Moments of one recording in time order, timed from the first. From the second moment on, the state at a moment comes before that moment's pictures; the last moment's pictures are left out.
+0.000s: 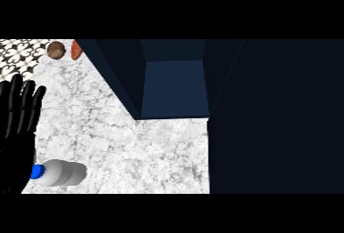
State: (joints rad) left arm 0.03 0.11 0.04 -2.10 0.02 0.00 0.01; right arm -0.03 -0.08 -0.01 -2.10 -0.01 0.02 0.00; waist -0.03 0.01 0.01
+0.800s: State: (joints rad) left arm 0.43 0.48 -0.04 -2.24 0.78 -0.69 0.07; right arm 0.22 -0.08 0.05 -2.27 -0.19 0.11 0.16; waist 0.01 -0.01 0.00
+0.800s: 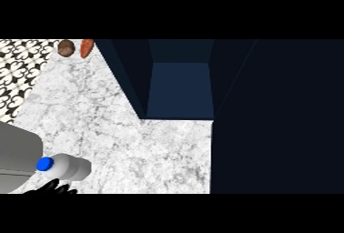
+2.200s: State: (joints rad) left arm 0.98 0.81 0.63 -2.13 1.45 -1.10 0.06; right arm 0.42 -0.13 -0.05 -2.42 -0.30 0.23 0.21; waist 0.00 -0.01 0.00
